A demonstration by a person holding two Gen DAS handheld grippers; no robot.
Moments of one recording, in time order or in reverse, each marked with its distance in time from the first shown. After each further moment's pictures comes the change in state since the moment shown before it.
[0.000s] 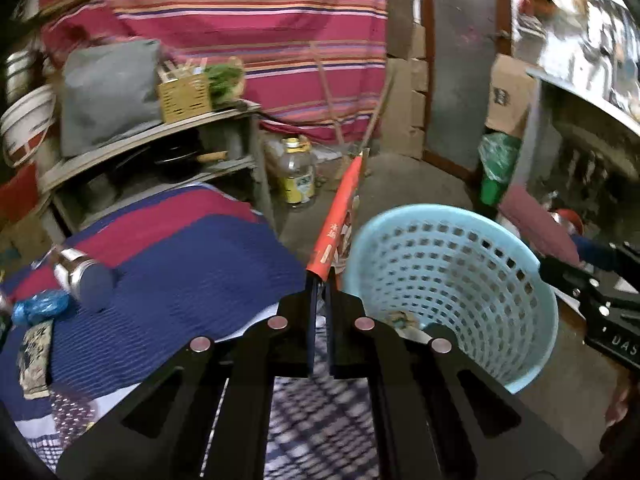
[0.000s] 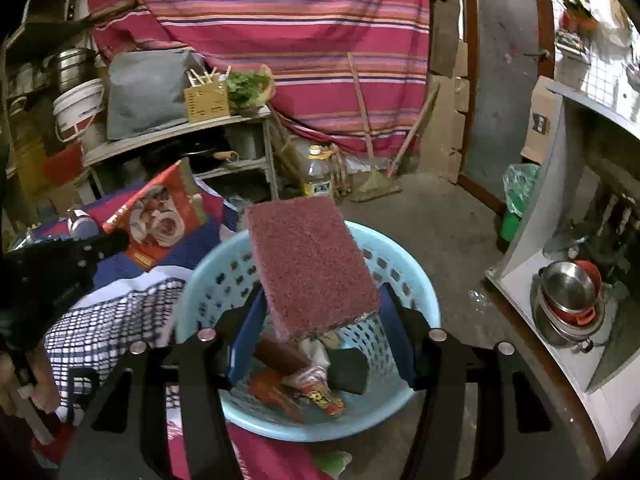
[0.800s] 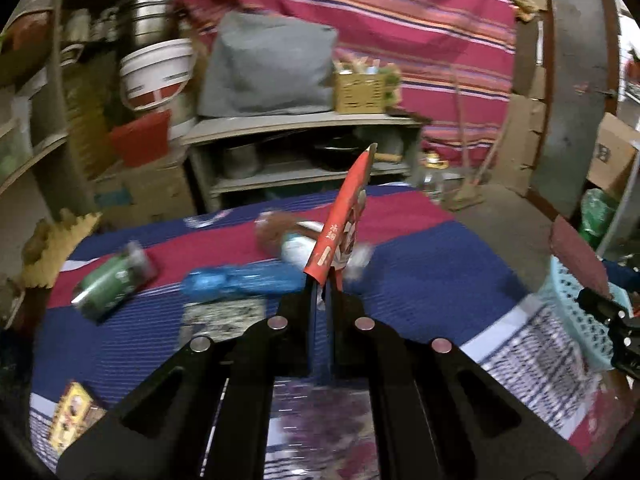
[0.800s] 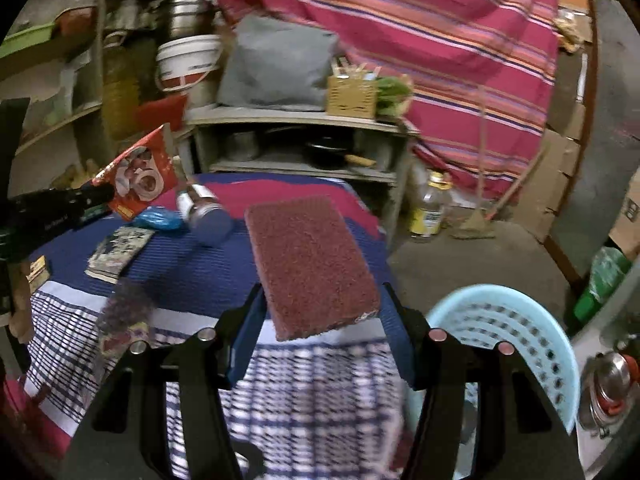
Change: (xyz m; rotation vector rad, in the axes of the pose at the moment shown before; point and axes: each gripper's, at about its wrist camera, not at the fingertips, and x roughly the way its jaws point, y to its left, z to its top) left arm -0.082 0.236 -0.023 -0.240 -0.017 0.303; right arm 0.002 0.189 0.026 -0.266 -0.023 0.230
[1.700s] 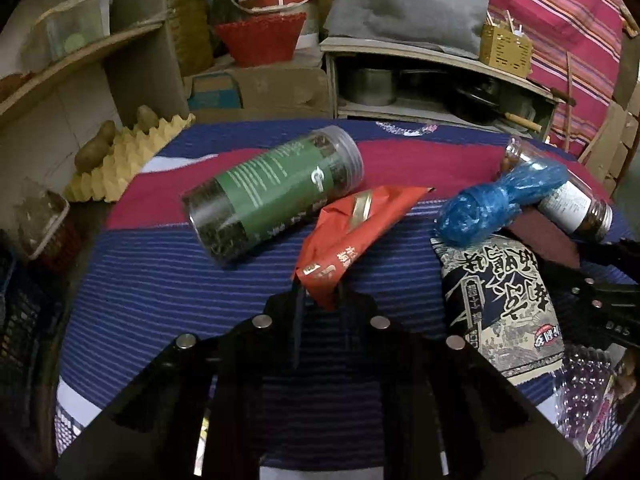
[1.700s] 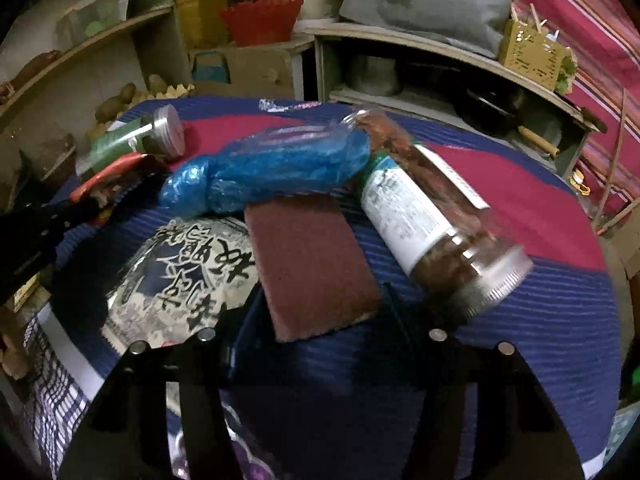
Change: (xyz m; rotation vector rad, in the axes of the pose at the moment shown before) left arm 0.064 0.216 -0.060 -0.186 0.208 0.253; right arm 0.180 0.220 0.036 -0.204 0.251 0.313
